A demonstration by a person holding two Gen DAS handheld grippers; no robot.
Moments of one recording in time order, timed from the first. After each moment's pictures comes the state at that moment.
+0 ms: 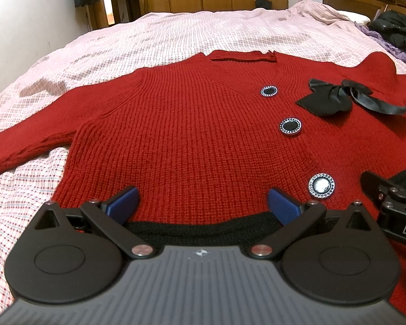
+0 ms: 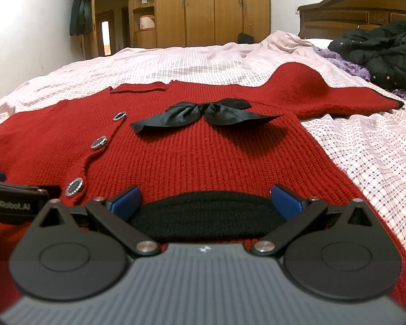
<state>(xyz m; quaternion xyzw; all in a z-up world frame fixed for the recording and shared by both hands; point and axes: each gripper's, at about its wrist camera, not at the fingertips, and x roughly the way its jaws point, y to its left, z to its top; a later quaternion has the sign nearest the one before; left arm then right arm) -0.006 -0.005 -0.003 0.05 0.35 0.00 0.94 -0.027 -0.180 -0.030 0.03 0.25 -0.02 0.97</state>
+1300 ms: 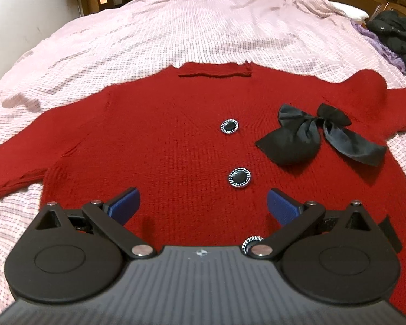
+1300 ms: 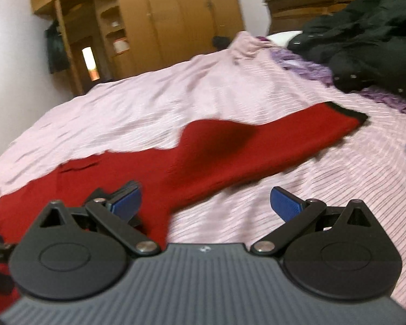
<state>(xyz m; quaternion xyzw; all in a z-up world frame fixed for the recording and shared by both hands) 0.038 -0.055 0.050 0.03 0.40 -0.02 0.92 0.017 -0.371 0.044 0.13 0.24 -0.05 0.96</state>
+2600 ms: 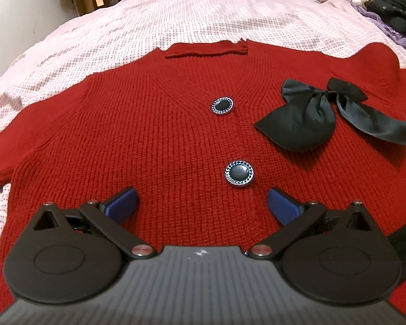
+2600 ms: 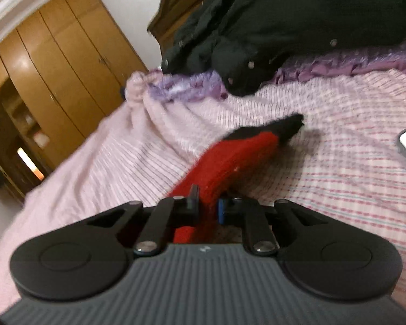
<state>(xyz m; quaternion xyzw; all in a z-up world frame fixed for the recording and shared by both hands) 0.058 -0.068 0.006 0.06 0.40 -0.01 0.91 0.114 -0.544 0.002 0.32 0.14 -0.20 0.92</state>
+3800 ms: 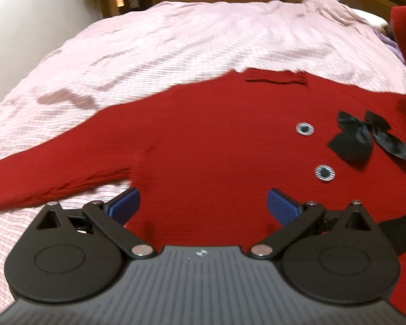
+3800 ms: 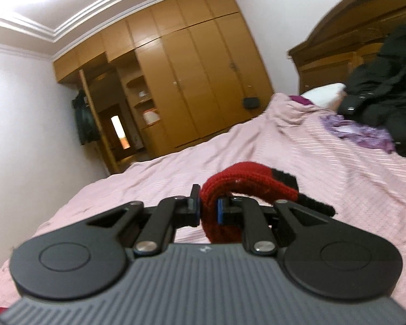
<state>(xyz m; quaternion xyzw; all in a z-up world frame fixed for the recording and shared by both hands) 0.025 0.047 0.067 0.03 0.39 0.02 0.92 0.112 -0.285 0.143 0.17 0.08 0.02 0.98</state>
